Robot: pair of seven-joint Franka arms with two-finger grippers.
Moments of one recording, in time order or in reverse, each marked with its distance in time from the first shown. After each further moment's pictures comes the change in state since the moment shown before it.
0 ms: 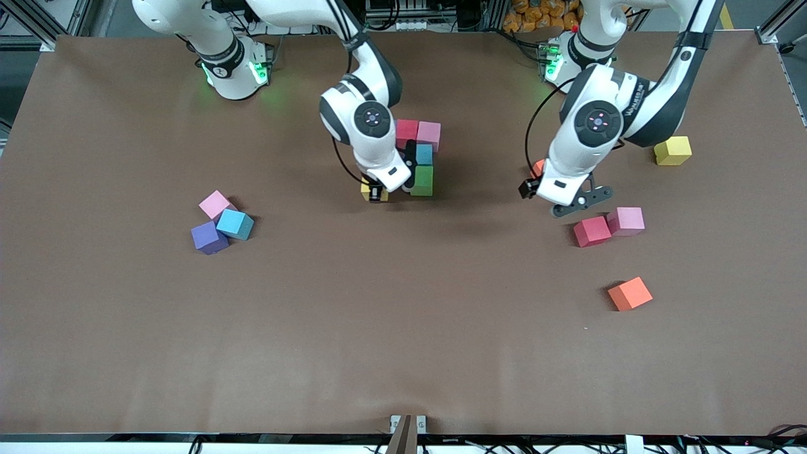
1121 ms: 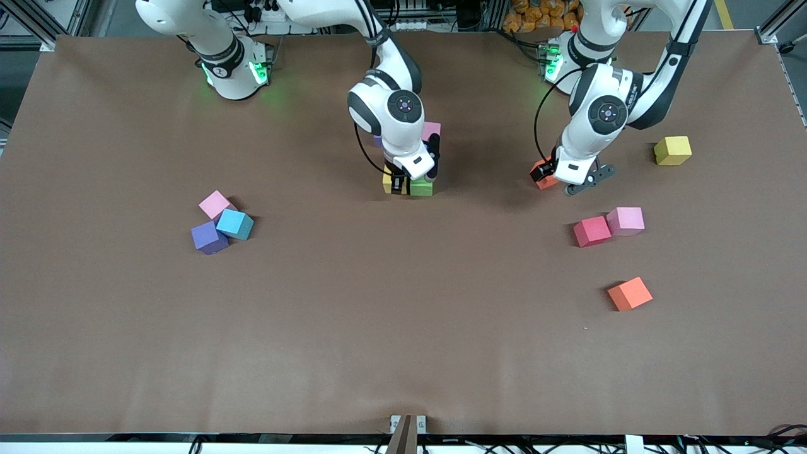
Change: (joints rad) left arm 0.045 -0.045 0.002 -0.383 -0.069 0.351 -0.004; right arm 0.085 0.081 -0.002 0.067 0.000 0.025 0.149
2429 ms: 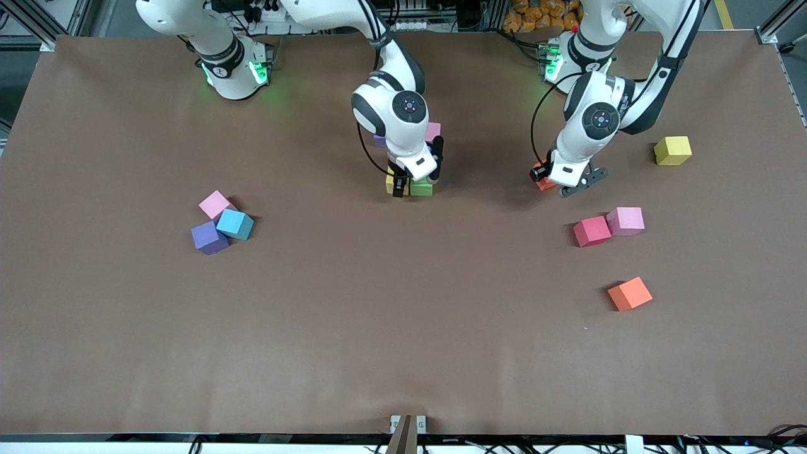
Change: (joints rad) left arm 0.000 0.075 -0.006 -0.012 0.000 0.089 0.001; right arm 0.007 0.033 -0.002 0.024 -0.005 0.007 0.049
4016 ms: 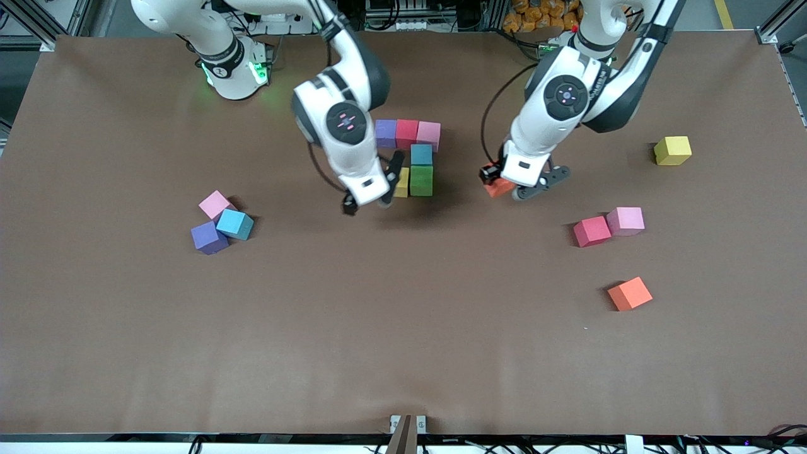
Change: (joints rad) left arm -0.069 -0.003 -0.180 0.467 -0.153 -0.339 -0.220; right arm -0.182 -0.222 -0.124 0.036 0.000 -0.317 -0.060
